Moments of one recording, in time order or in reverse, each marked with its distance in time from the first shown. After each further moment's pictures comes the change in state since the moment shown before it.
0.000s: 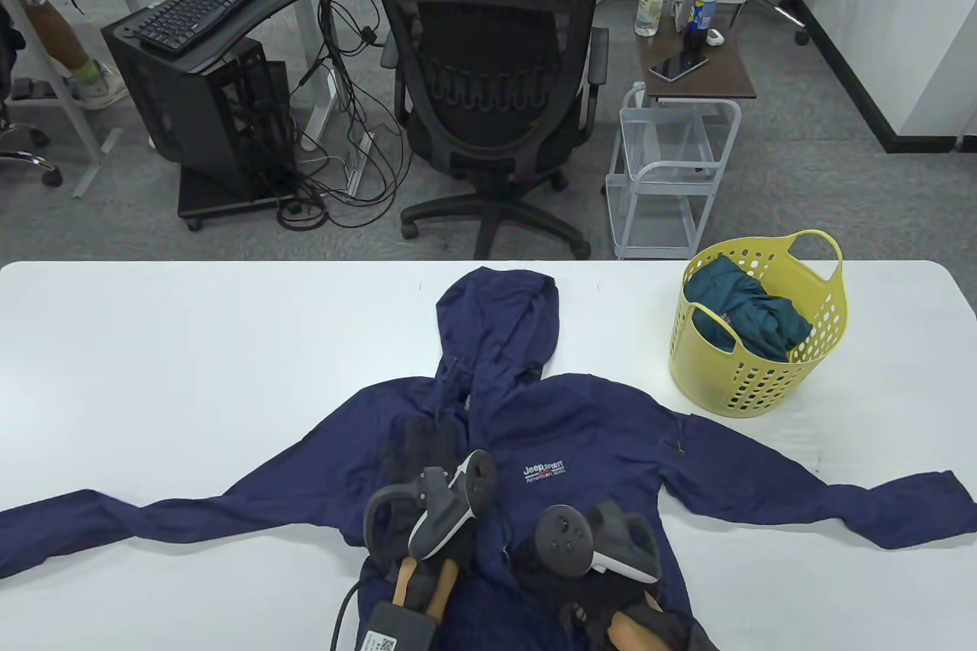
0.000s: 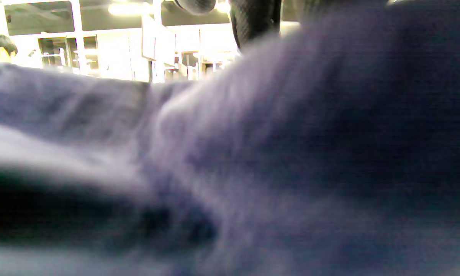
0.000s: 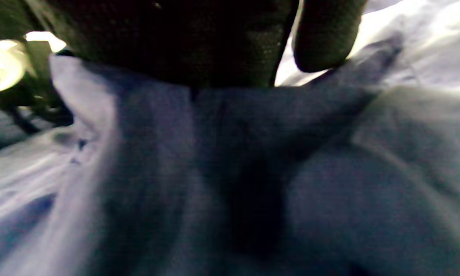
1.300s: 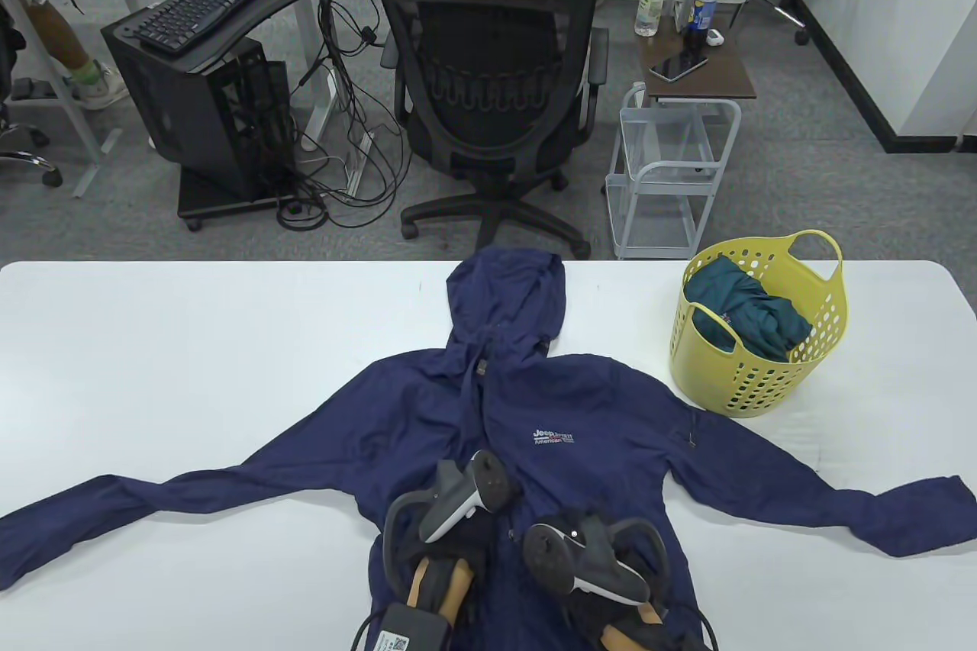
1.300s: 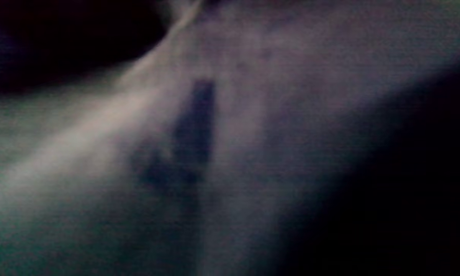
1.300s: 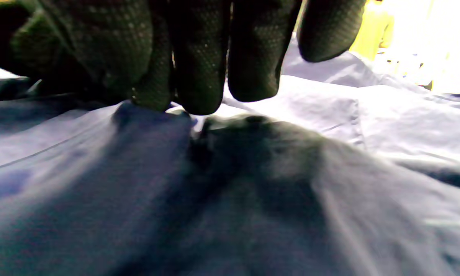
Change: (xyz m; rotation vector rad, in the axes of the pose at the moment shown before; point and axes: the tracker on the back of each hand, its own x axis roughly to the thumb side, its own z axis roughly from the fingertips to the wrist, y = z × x) left_hand 0.009 -0.056 -0.009 -0.513 -0.017 0.061; right_hand 0.021 -0.005 0.011 -0.125 0.027 0.267
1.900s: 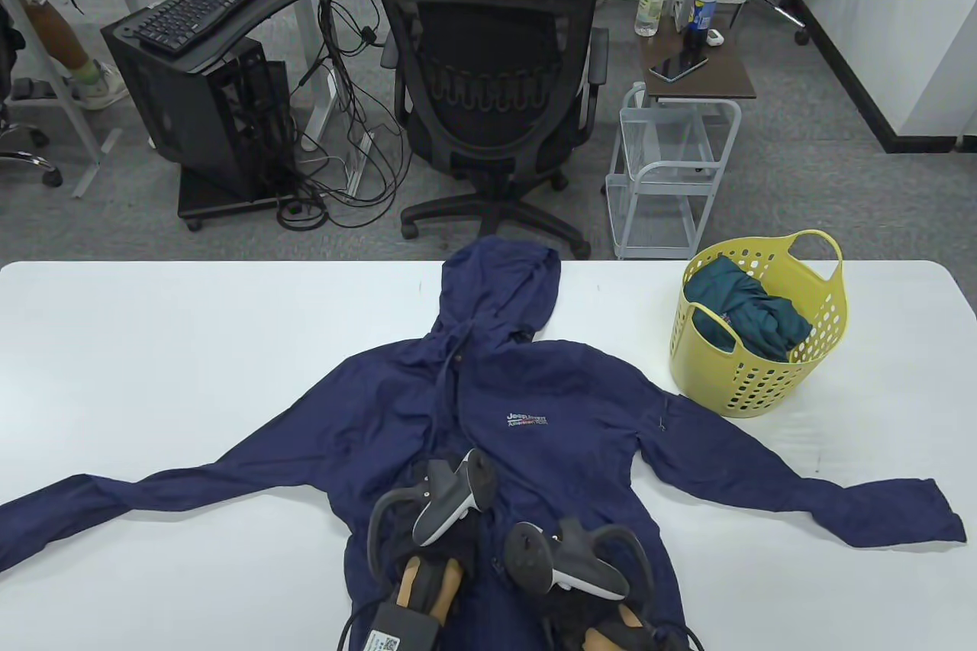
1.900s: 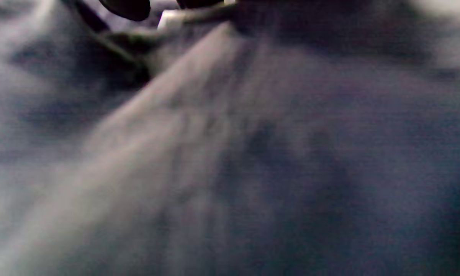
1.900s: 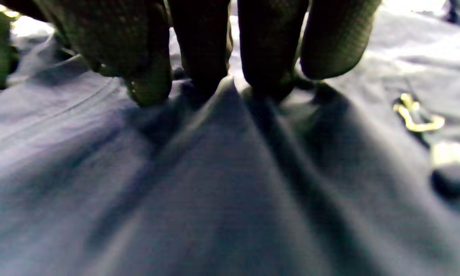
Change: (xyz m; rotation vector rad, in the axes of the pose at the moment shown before) left_hand -0.004 0.015 0.015 0.147 0.037 -0.080; right_hand 0.005 0.016 -0.009 0.192 0.063 -0.119
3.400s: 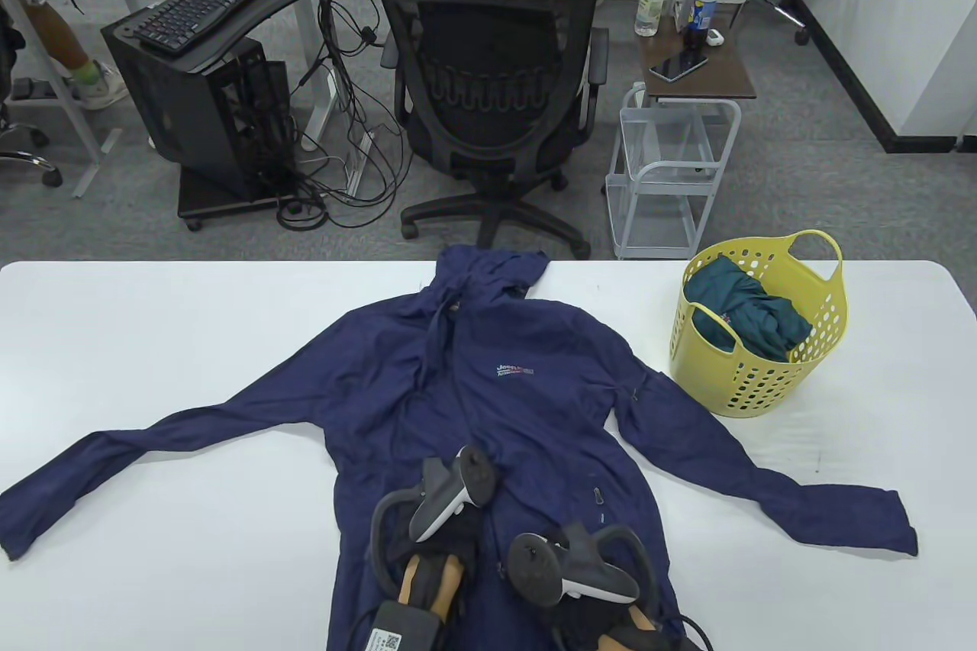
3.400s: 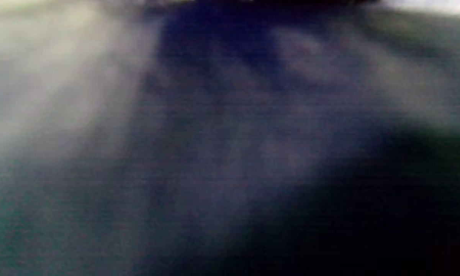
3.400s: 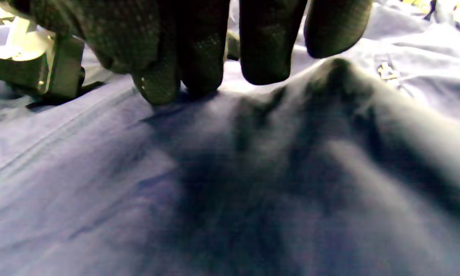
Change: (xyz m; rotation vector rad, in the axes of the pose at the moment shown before) left_hand -0.007 -0.016 -0.015 -0.105 0.022 0.087; right_hand 0.012 -0.004 0.013 0.043 -0.141 0.065
